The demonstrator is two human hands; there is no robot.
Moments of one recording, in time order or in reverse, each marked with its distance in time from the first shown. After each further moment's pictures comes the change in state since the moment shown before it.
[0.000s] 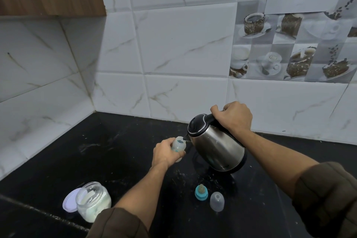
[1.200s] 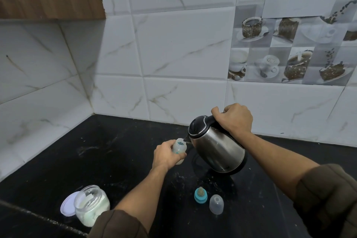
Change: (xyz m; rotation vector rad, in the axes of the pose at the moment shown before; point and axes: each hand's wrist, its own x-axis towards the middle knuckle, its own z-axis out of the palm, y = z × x) left_hand 0.002 0.004 0.002 -0.025 -0.023 0.004; right_hand 0.004 0.005 -0.001 0.007 0.027 -0.016
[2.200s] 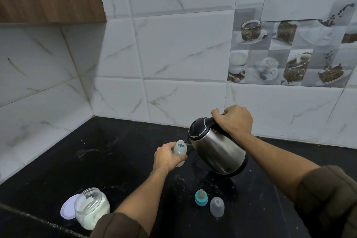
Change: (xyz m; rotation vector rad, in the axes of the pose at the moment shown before) left_hand -0.001 0.001 0.000 -0.031 -0.006 -0.007; right_hand -0.001 -0.002 -0.003 0.003 0.006 -0.009
